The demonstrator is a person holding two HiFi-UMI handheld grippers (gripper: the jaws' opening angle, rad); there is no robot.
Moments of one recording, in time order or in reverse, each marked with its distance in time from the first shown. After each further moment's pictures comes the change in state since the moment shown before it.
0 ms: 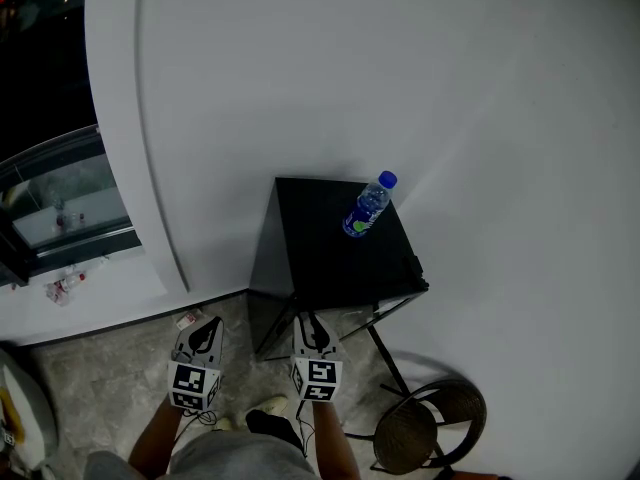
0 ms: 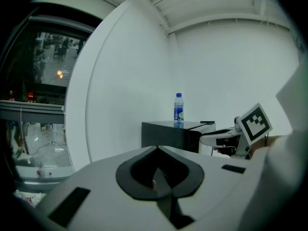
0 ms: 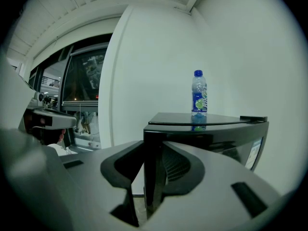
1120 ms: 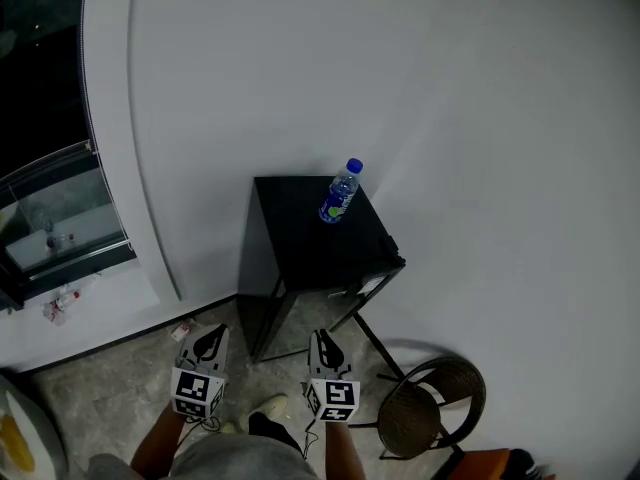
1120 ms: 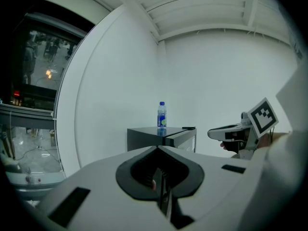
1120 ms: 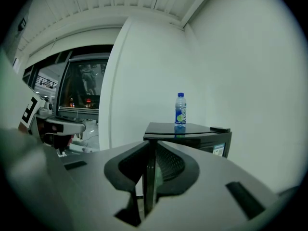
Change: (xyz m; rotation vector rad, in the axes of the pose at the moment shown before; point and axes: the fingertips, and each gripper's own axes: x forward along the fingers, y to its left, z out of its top) left arm -0.051 -0.048 0.021 0.037 -0.051 -0.145; right arm -0.126 -0.004 0.026 0.012 -0.086 -0.121
